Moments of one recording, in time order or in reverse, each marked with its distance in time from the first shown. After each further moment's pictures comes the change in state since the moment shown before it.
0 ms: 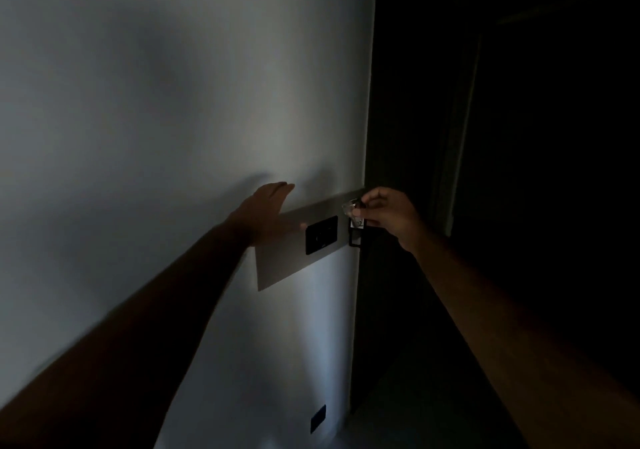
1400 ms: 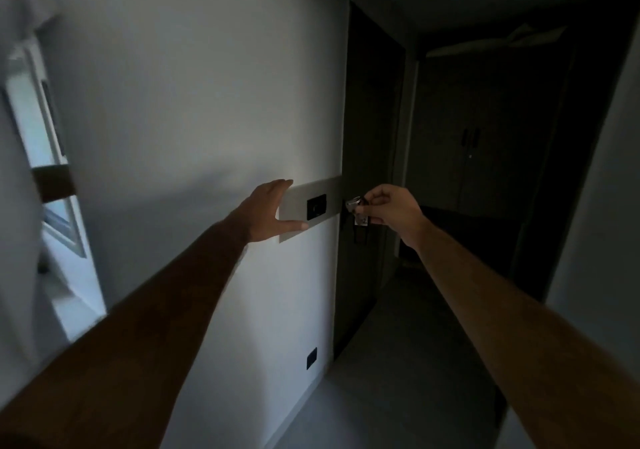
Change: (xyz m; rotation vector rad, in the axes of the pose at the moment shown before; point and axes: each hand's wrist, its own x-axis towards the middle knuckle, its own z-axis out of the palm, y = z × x) left_hand -0.317 0.037 -0.145 -0.209 0.047 0.138; right_hand -0.345 -0.164 0.091 -0.112 0.145 0.035
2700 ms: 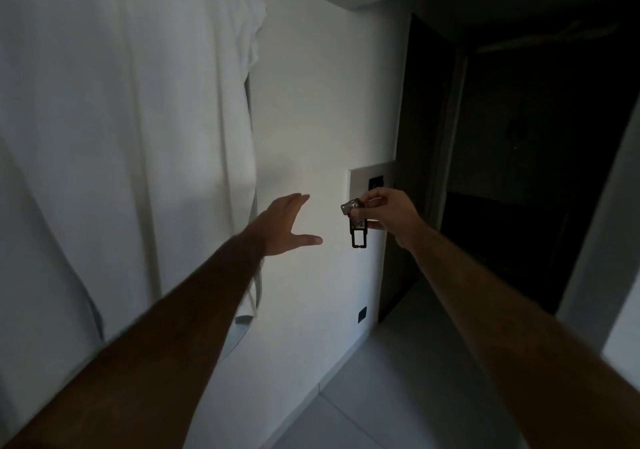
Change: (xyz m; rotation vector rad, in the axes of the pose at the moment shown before) left_hand -0.345 -0.005 -0.154 0.039 -0.047 -0.084; right_hand -0.279 -0.137 0.189 0.121 -0.108 0.025
